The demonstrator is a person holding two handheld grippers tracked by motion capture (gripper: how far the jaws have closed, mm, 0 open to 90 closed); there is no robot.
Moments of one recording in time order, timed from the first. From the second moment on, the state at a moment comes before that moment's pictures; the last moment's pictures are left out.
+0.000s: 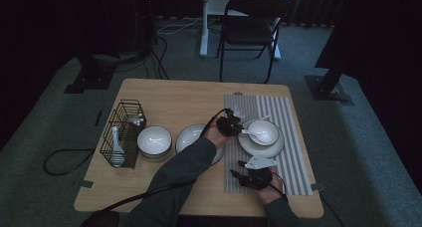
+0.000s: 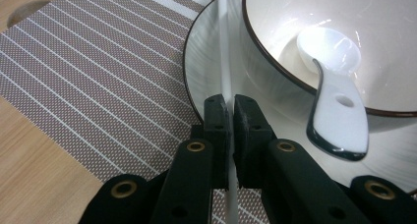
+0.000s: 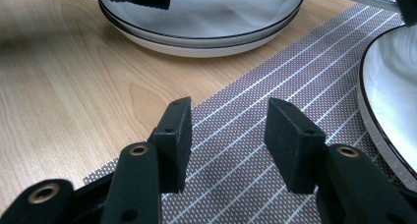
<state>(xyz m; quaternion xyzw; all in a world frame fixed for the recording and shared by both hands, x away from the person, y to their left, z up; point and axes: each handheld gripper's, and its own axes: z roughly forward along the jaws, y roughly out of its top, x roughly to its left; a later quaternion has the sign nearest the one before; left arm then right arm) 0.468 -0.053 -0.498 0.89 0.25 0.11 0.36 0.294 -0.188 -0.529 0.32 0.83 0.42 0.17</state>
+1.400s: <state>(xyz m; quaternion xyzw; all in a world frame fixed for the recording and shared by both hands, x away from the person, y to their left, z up) 0.463 -0.023 -0.476 0.87 0.25 0.11 0.40 0.293 -0.187 -0.531 0.32 0.84 0.41 0.17</state>
